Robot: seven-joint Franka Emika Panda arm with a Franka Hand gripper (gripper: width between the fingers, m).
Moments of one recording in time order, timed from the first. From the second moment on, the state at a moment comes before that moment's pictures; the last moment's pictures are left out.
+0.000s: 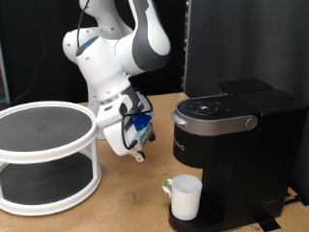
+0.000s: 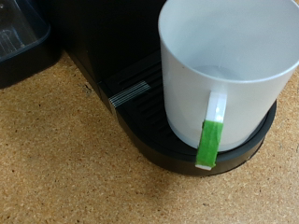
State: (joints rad) arm 0.27 -0.16 -0.23 -2.78 1.11 2.71 -1.14
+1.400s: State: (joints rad) arm 0.12 -0.61 -0.21 -2.74 0.72 2.37 -0.67
